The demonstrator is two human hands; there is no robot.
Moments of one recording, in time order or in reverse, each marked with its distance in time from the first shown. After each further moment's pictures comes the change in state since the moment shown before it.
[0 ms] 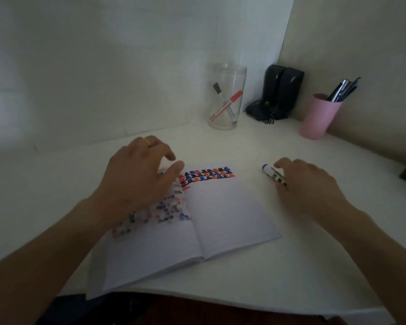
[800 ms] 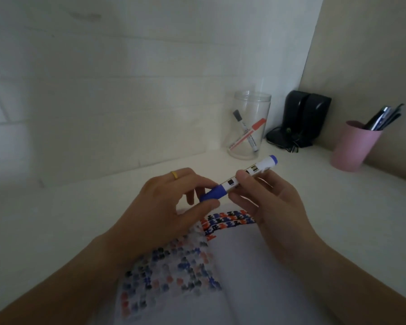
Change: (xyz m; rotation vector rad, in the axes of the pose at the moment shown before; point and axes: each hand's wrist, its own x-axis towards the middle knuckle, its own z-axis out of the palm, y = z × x) left_hand 0.031 -0.022 0.017 -0.420 0.110 0.377; right_hand 0.030 -0.113 0.004 1.925 -0.078 -0.015
